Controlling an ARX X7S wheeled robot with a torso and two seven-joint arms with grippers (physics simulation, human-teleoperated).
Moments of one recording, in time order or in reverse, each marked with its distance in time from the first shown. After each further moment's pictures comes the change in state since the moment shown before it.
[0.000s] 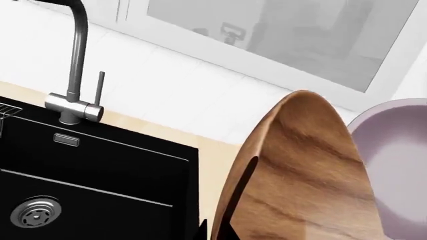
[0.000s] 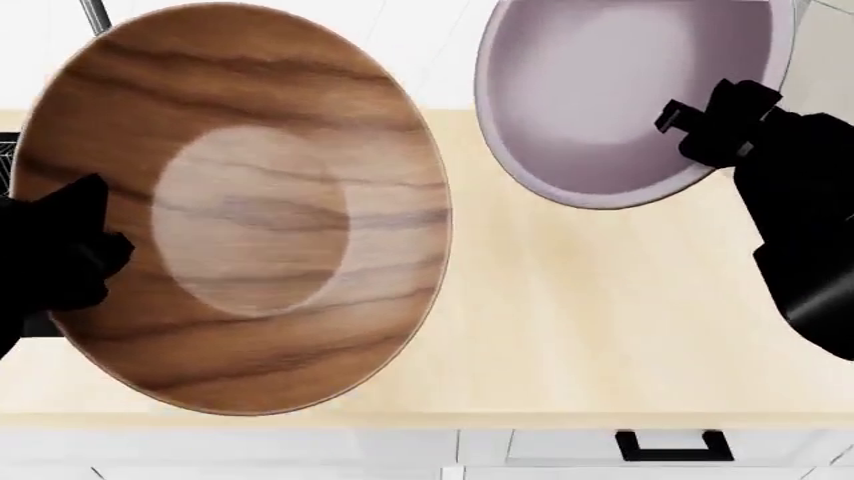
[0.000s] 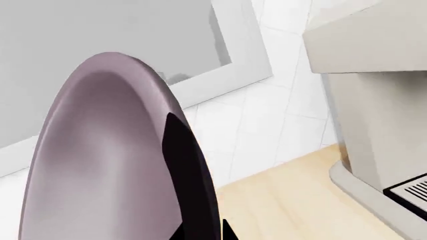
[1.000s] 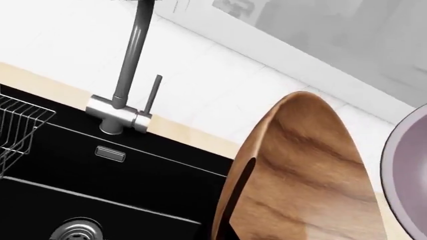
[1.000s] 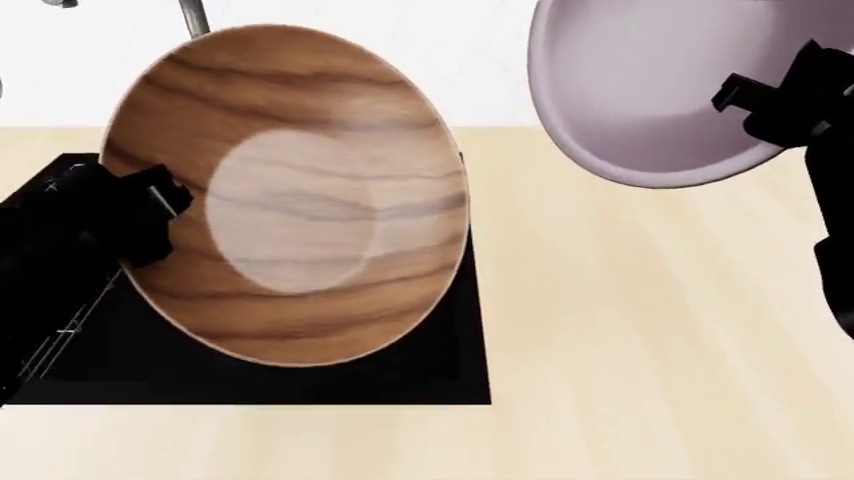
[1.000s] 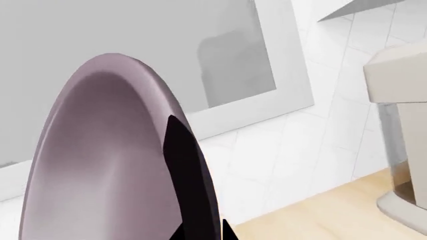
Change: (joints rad) left arm -0.106 0.151 0.204 -0.221 0.111 -0.055 0.095; right arm 0.011 0.089 0.038 -0.099 -0.056 0.013 0.086
